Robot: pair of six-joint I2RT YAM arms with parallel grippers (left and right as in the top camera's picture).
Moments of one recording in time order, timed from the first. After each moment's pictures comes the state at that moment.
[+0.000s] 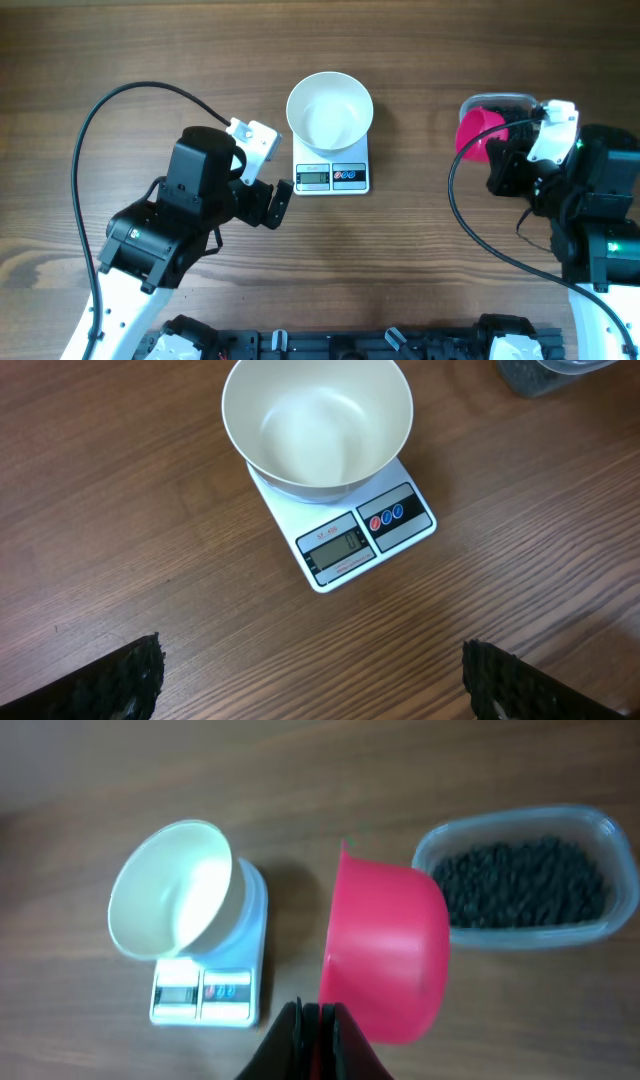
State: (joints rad) left arm -0.42 1.04 1.11 -0.91 0.08 0.05; right arm -0.10 0.94 1.02 -0.80 -0.32 0.15
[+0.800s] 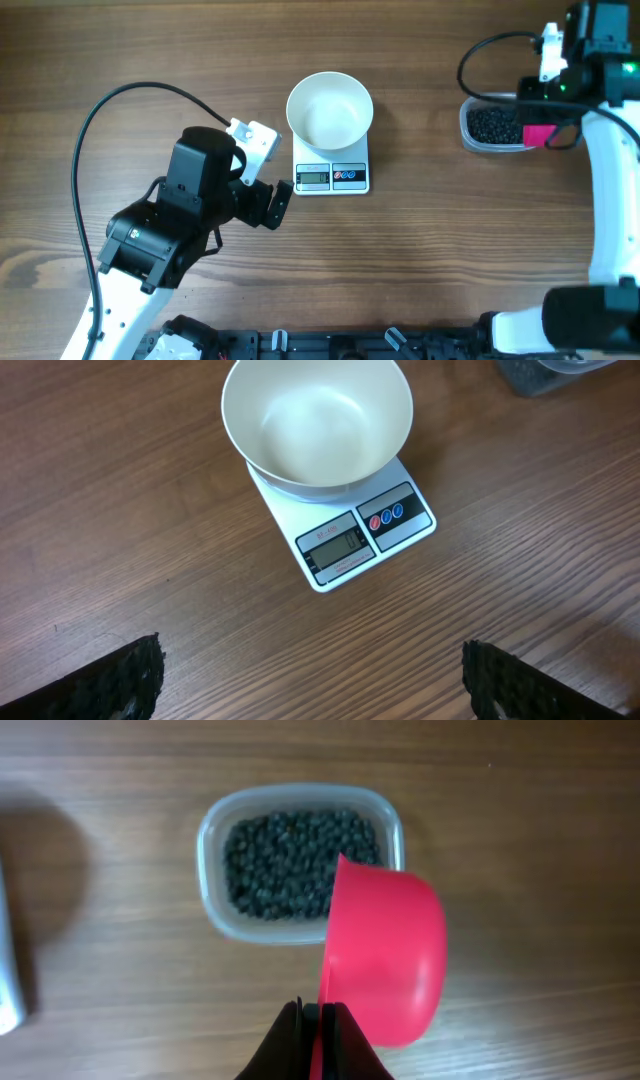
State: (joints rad) left arm -0.42 1.04 1.11 -0.91 0.08 0.05; right arm -0.10 1.64 1.69 -1.23 0.14 -0.09
